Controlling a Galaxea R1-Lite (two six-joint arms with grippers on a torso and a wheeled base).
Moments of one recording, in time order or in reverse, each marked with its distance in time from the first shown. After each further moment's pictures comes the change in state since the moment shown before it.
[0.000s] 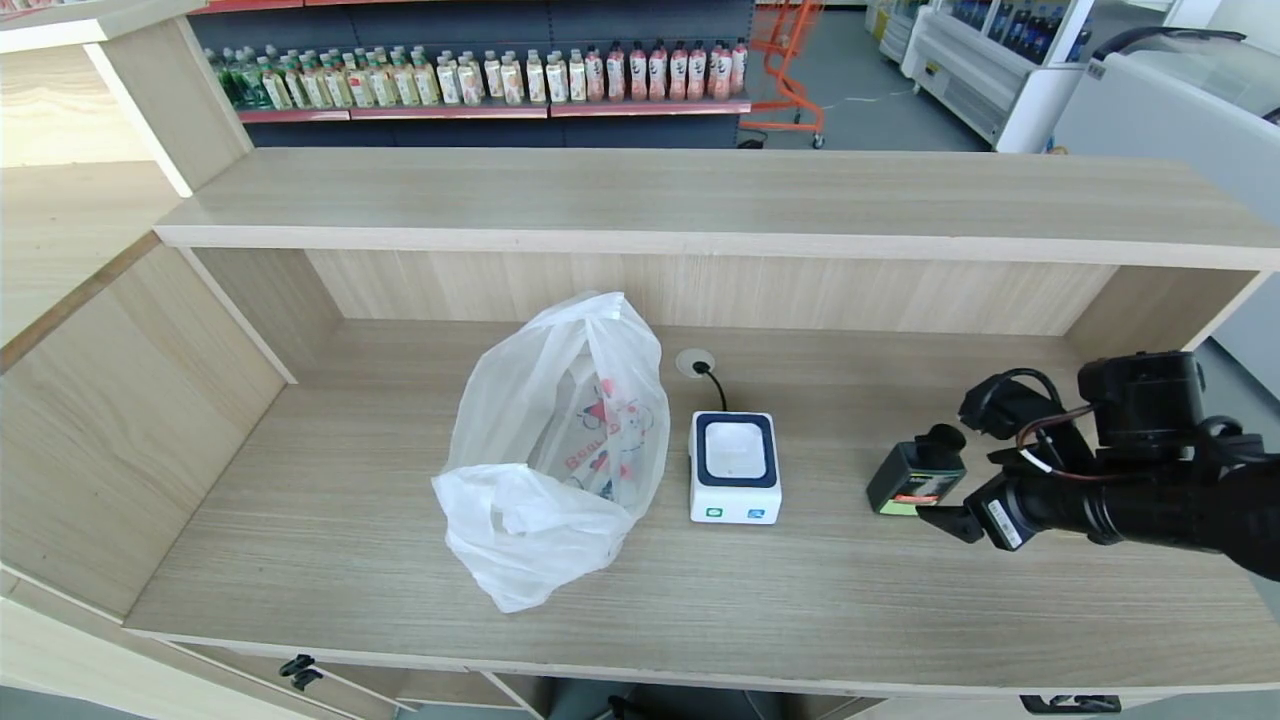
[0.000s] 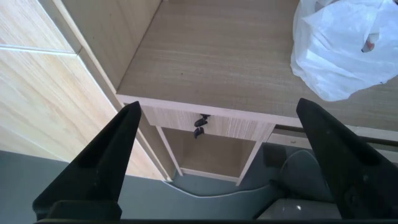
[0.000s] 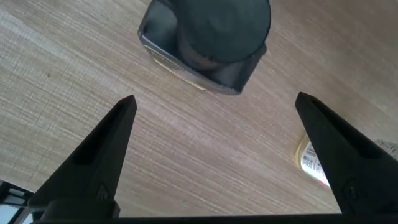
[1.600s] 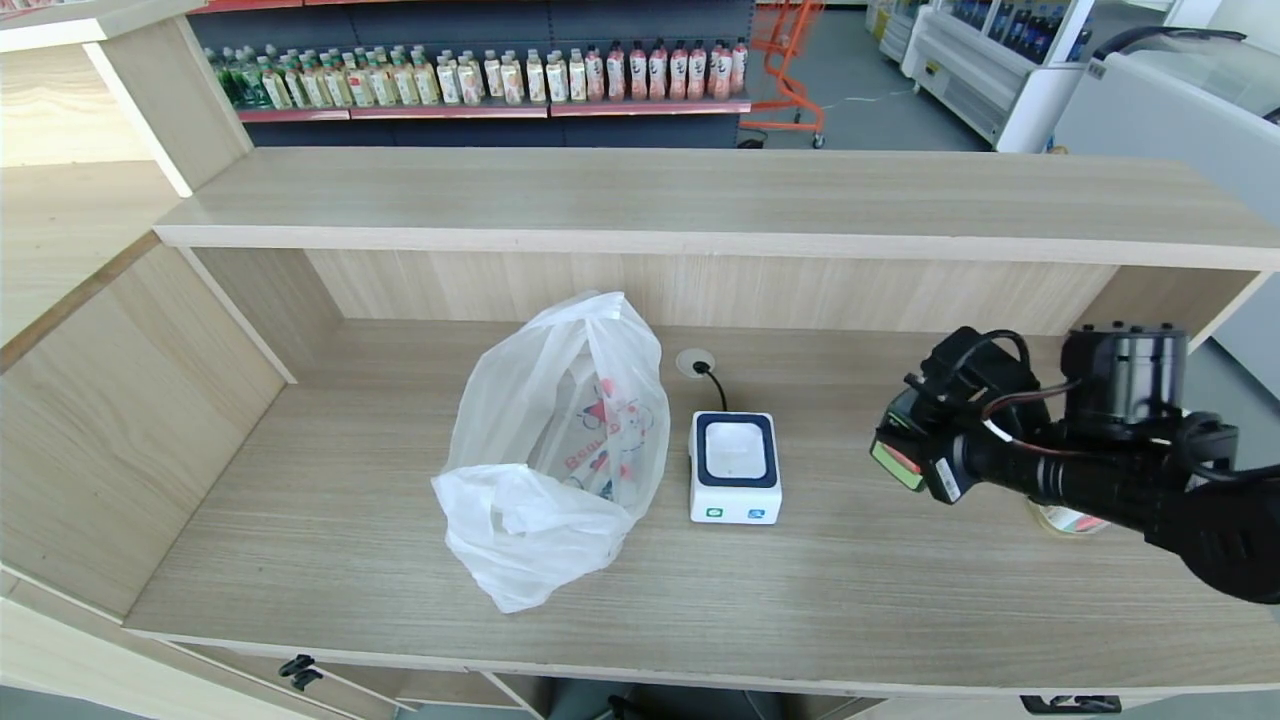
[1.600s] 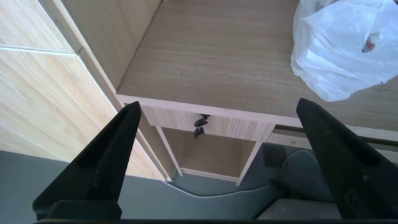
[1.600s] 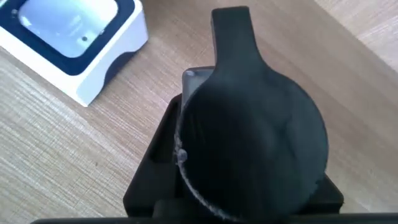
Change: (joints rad) left arm 0.000 0.000 0.000 0.000 0.000 0.000; right arm 0.133 -0.033 0.045 -0.315 0.049 -0.012
